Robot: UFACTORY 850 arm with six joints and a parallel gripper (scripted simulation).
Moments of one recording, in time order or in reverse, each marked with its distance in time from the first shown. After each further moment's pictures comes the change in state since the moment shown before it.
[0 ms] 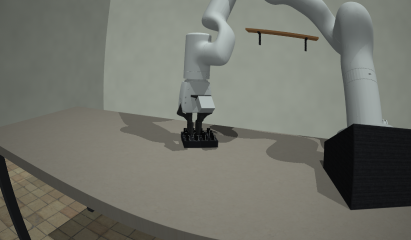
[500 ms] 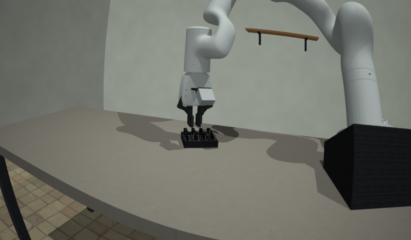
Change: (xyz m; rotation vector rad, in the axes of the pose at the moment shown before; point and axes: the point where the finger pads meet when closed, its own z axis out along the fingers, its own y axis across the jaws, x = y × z) arm 0.000 0.000 -0.022 0.000 0.000 0.000
